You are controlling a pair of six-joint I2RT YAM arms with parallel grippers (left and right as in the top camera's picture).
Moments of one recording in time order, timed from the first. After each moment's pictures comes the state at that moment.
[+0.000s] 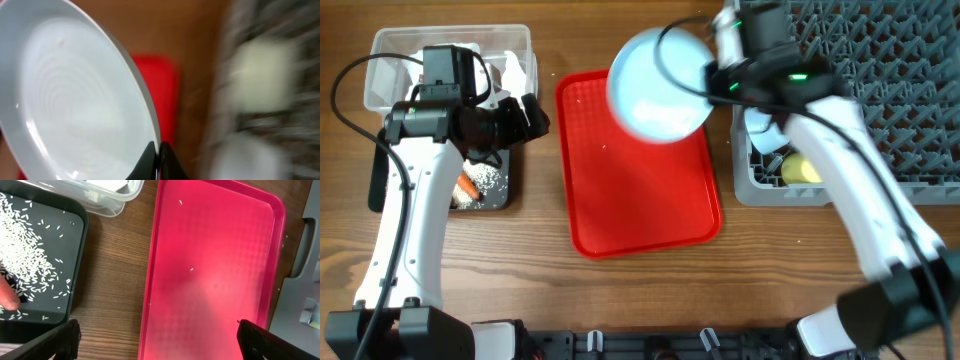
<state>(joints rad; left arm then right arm) 0.03 1.51 1.36 -1.00 0.24 -0.33 0.31 1.65 1.63 -0.79 0.05 0.11</state>
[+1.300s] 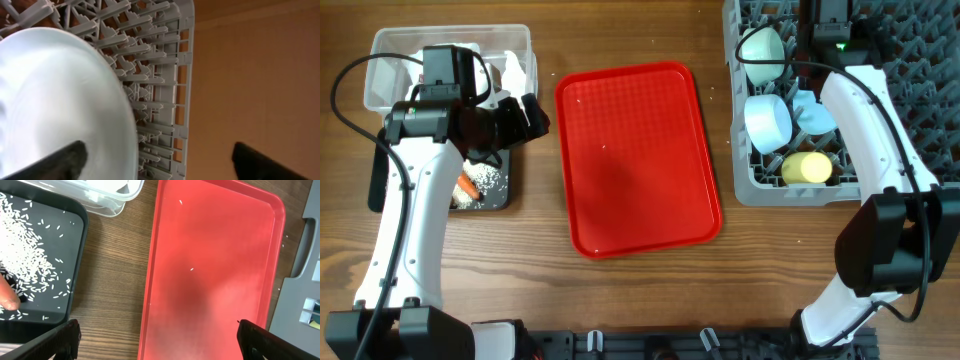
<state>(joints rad) 0.03 1.51 1.36 -1.00 0.24 -0.33 0.06 1.88 1.64 -0.66 0.85 -0.55</state>
